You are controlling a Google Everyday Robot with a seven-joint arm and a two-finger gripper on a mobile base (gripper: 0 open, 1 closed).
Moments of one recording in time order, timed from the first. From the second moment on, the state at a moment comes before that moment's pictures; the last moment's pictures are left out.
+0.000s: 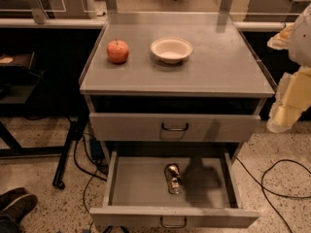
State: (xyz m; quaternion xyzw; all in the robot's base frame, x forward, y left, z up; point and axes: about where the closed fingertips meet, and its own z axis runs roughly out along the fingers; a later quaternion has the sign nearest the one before) arm 0.439 -0.215 0.984 -0.60 0.78 -0.04 0.17
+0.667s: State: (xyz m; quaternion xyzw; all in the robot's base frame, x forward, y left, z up) arm 0.447 -0.210 0.978 -0.59 0.79 -0.04 0.17
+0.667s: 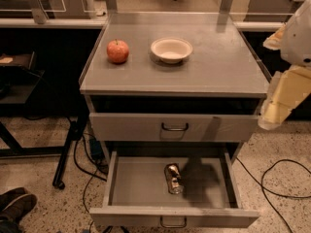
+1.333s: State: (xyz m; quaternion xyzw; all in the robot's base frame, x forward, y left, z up) arm 0.453 -0.206 0.969 -0.59 0.78 -0.02 0.18
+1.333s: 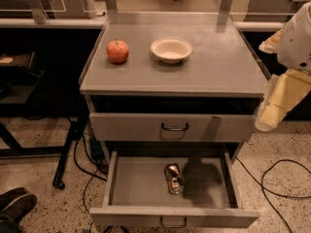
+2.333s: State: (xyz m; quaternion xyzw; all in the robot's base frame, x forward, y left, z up) arm 0.434 -0.187 0.840 -0.58 0.80 -0.04 0.11
